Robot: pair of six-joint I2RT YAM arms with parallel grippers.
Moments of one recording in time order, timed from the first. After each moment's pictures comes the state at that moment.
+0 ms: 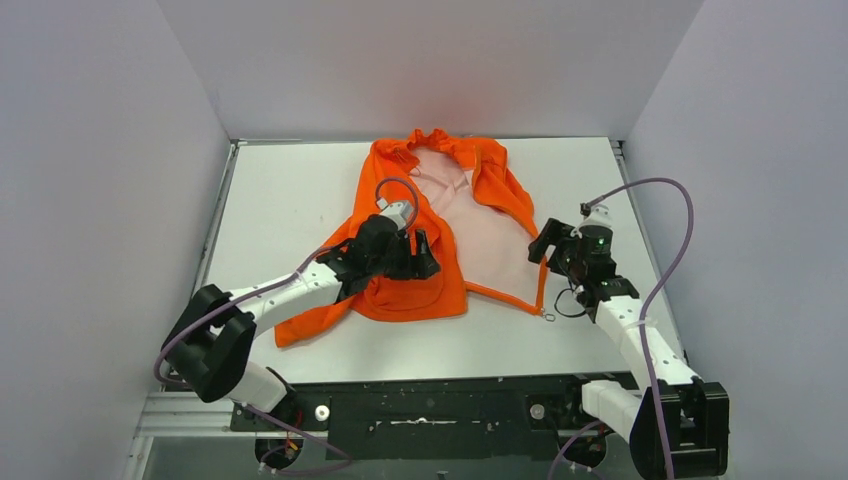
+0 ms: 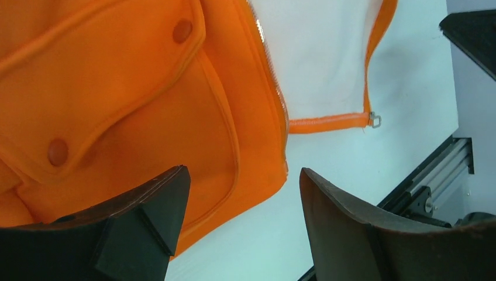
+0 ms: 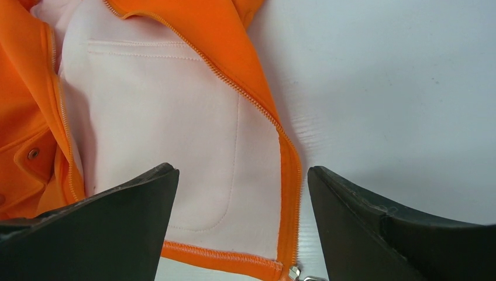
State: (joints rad) left arm -0.72 1.48 0.90 -0.04 0.07 -0.65; right arm 0.06 1.04 0.58 -0.11 -0.02 0.38
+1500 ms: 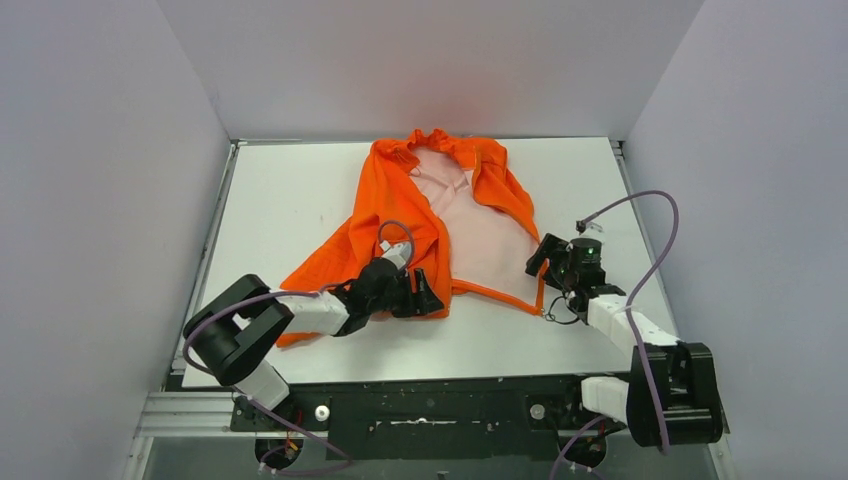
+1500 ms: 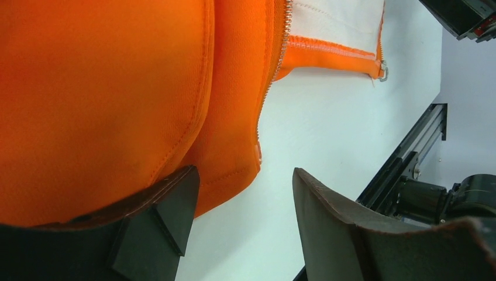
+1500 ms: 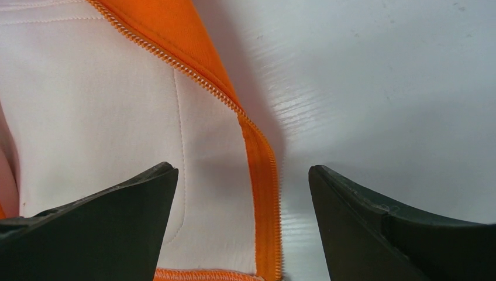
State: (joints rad) left arm -0.79 1.62 0.56 0.45 0.19 -0.85; right arm 0.04 1.17 0.45 0.03 0.01 0.45
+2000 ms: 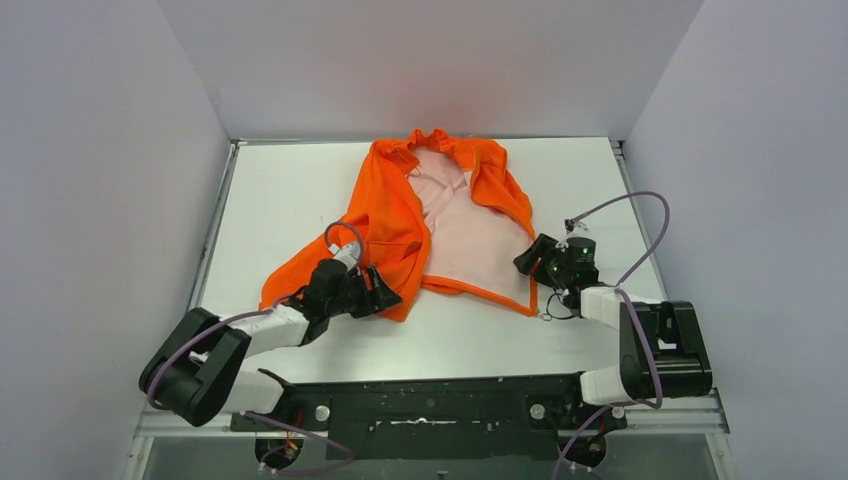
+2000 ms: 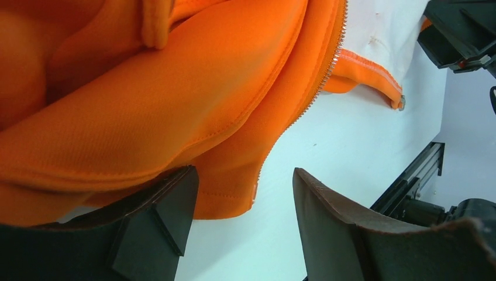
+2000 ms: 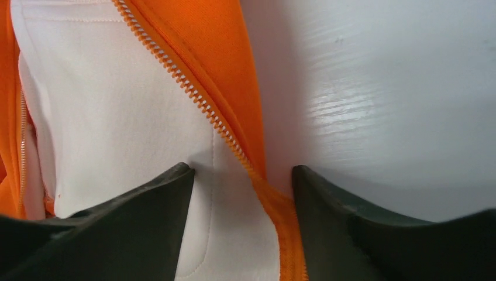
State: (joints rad) left arm -0.55 1.38 0.37 0.38 0.25 -0.81; right arm 0.03 1.39 0.42 0.32 -0.20 0.49
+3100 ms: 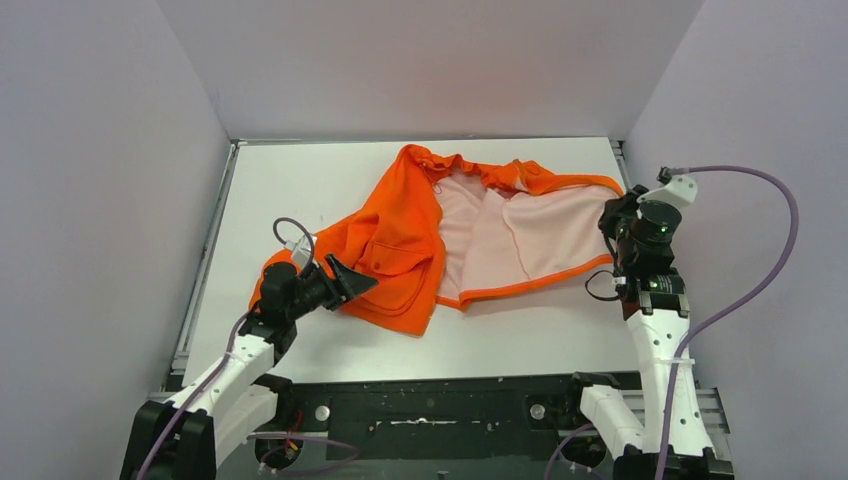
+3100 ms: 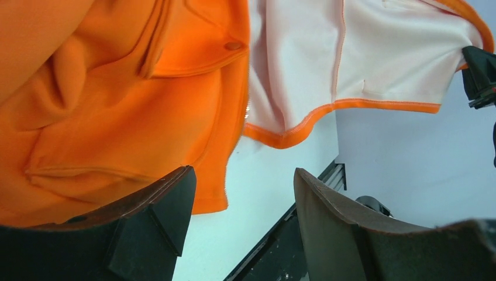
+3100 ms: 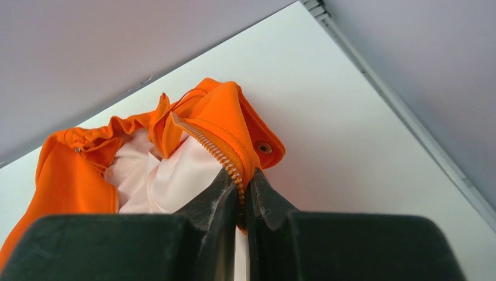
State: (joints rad) left arm -0.25 0.91 0.24 0.29 0.50 -0.94; right arm -0.10 0.86 0.89 -0.29 0.10 0.39
